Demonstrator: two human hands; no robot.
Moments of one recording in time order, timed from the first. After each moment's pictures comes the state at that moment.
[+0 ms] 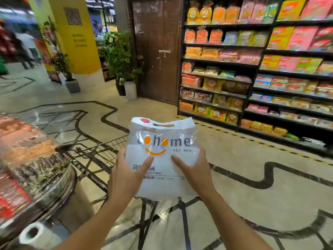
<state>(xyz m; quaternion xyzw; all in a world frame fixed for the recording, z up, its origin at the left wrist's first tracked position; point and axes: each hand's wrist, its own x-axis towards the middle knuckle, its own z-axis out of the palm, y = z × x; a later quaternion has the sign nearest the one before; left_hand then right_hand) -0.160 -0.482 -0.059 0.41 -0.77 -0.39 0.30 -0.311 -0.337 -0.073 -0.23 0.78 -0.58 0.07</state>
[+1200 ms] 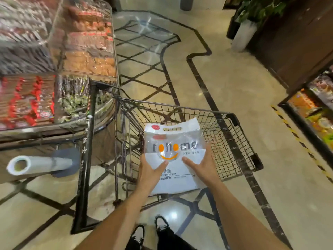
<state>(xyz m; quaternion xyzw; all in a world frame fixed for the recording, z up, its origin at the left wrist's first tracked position) -0.357 -0.697 -0.318 0.66 -0.42 -0.54 0.32 -0.572 -0.689 -0.285 -0.46 0.74 -0.31 0.39</state>
